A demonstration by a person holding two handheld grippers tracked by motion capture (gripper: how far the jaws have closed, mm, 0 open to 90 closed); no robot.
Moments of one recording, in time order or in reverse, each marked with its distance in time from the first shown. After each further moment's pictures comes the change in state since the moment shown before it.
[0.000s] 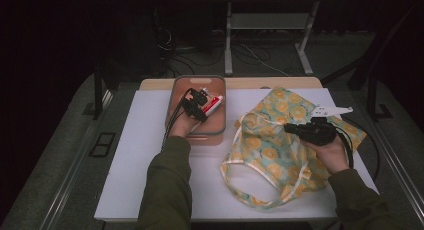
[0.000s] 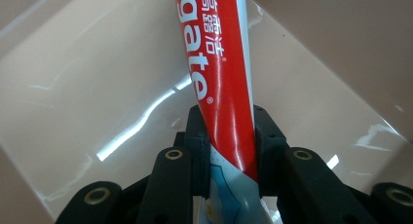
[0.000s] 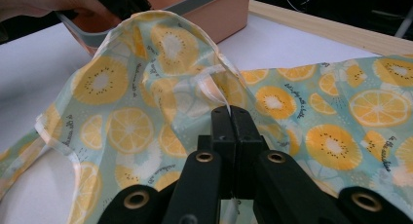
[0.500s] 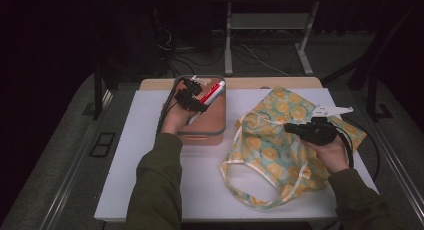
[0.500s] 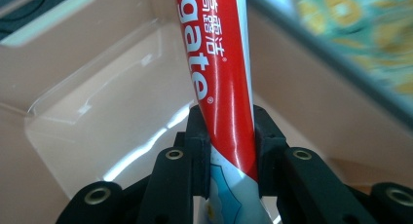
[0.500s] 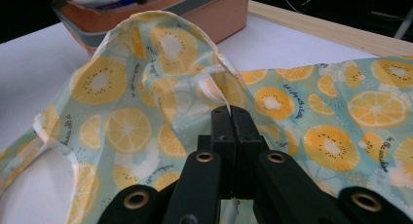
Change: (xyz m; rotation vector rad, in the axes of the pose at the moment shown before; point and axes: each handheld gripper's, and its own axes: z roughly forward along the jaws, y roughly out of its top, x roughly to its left) left arm -0.004 0.005 -0.063 -0.165 -0.083 0.019; right arm -0.001 0.000 0.000 -0.001 -0.001 -0.006
